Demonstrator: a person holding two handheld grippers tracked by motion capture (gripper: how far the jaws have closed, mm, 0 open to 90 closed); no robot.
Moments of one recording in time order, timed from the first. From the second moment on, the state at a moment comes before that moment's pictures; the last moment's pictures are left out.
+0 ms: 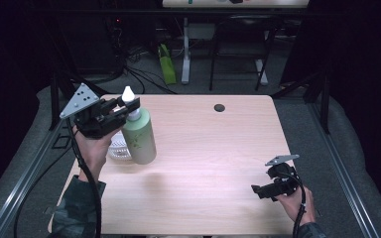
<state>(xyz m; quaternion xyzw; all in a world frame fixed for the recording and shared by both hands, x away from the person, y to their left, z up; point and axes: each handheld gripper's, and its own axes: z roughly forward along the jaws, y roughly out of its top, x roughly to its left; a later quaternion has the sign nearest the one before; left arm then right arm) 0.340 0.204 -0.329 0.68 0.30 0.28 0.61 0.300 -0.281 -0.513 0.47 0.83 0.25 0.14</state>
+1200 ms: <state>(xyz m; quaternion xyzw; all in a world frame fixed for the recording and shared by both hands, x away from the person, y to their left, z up) 0.350 0.243 -0.296 0.65 0.32 0.33 0.60 0.302 -0.282 -0.515 0.48 0.83 0.25 0.13</state>
